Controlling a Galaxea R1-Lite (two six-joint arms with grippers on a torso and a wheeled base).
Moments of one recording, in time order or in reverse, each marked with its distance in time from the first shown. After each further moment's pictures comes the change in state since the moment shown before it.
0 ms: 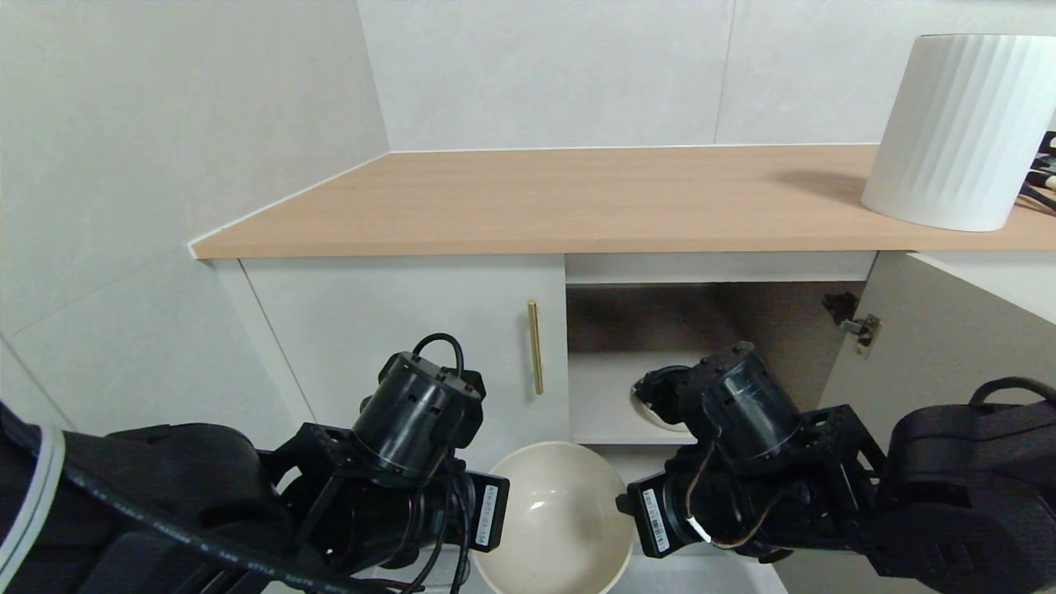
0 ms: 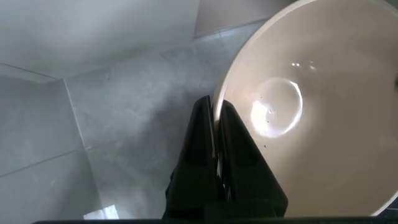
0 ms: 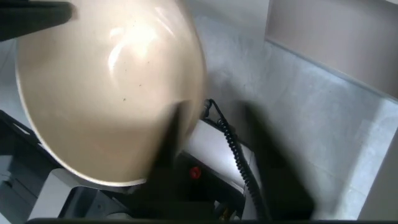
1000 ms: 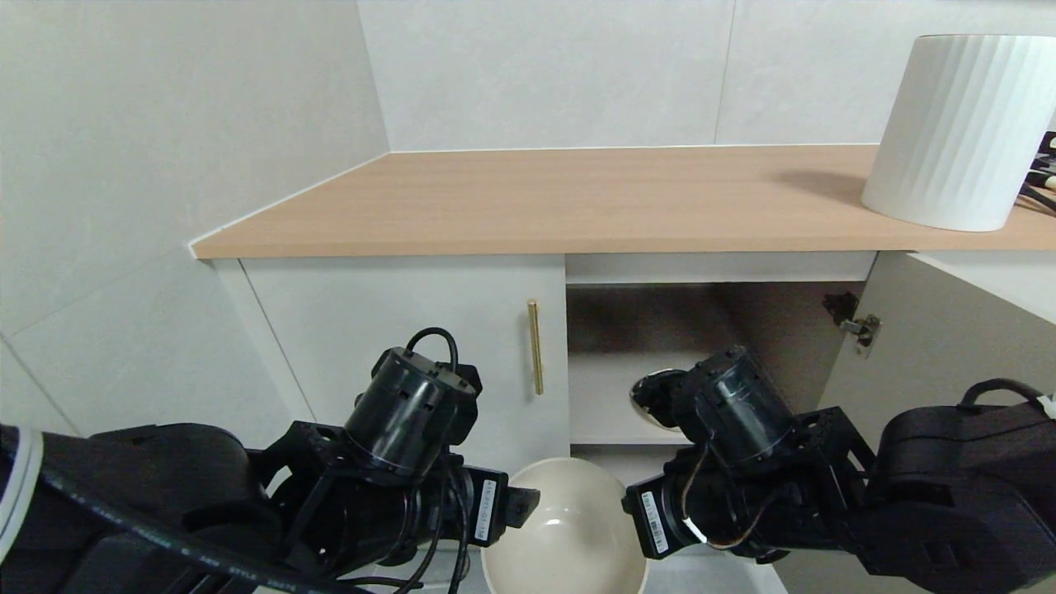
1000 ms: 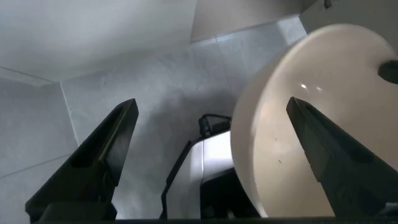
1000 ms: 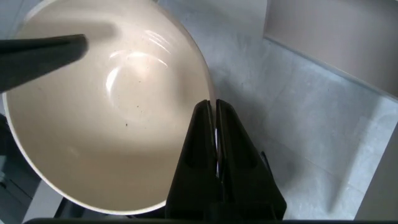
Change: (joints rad) left arm -0.001 -0.018 0.002 -0.015 0.002 -0.013; right arm -0.001 0.019 -0.004 0.002 -0.007 0.000
